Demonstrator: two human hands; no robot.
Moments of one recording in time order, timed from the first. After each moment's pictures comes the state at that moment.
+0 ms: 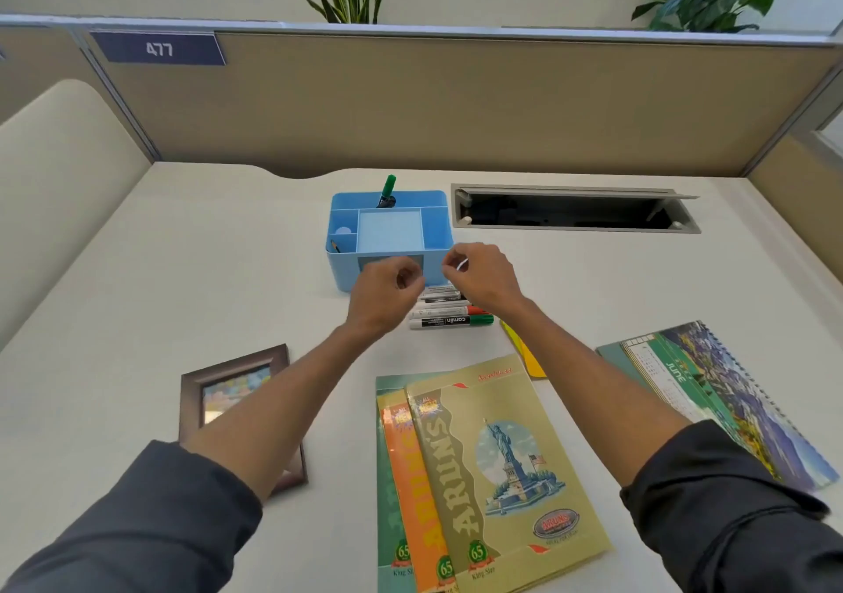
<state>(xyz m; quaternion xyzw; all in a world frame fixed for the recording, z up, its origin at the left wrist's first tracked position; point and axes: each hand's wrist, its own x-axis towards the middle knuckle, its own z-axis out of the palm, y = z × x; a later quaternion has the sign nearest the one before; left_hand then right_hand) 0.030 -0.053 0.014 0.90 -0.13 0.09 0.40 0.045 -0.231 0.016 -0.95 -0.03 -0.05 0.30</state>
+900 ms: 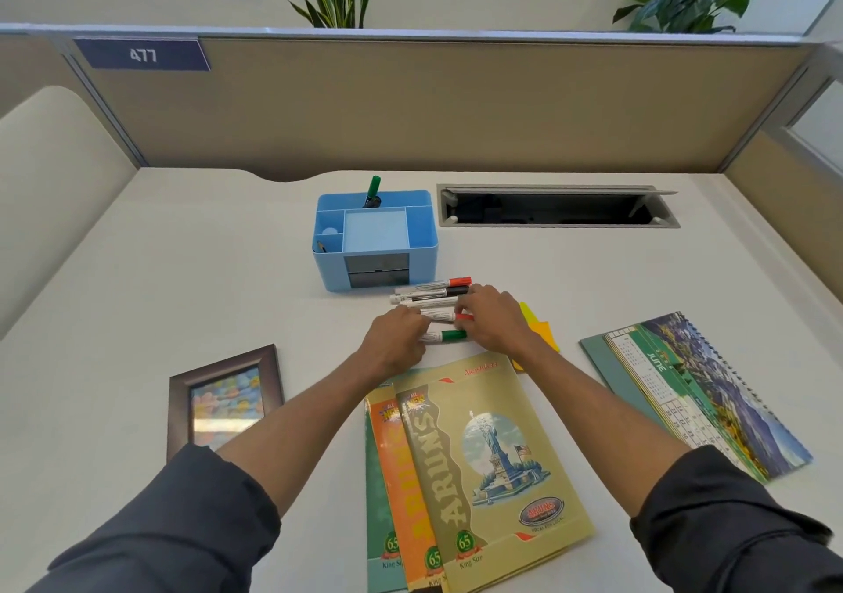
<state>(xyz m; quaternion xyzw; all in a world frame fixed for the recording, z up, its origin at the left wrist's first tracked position) -0.008 -0.077 -0.019 0.96 -0.27 -0.04 0.09 0.002 -0.261 -0.024 -0.99 -0.07 0.04 0.08</state>
